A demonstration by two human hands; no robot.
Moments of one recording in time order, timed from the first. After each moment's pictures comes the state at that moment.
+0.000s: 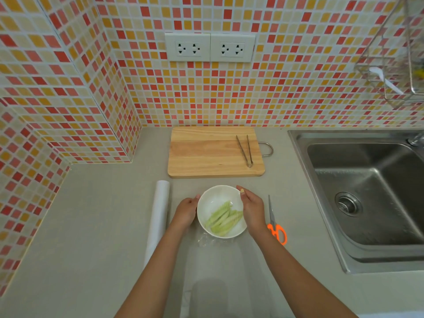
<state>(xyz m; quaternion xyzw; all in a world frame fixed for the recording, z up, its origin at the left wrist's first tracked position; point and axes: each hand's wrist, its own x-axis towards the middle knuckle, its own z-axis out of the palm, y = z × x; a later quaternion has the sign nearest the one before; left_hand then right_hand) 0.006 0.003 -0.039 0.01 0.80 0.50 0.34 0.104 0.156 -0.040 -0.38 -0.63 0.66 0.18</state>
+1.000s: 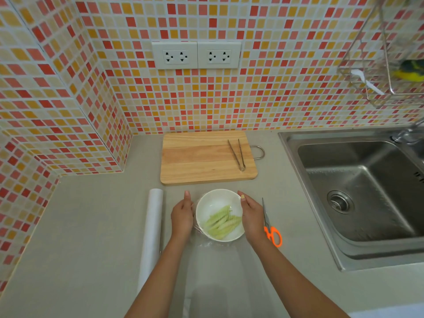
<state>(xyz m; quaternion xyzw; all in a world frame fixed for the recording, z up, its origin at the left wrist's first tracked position) 0.014 0.017 -0.048 -0.02 0.79 0.58 0.21 0.113 0.160 -0.045 -0.42 -0.60 0.65 0.22</state>
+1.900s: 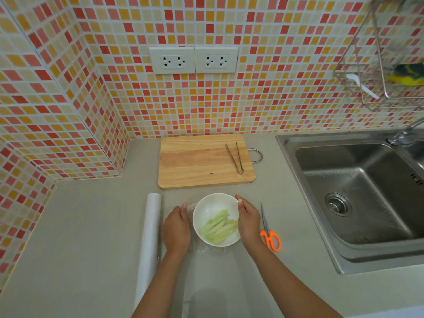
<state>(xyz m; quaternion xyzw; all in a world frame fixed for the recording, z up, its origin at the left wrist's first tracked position) 0.023 0.002 -0.055 0.03 0.92 0.38 0.08 0.109 0.153 -0.048 -0.43 -0.60 0.63 0.23</state>
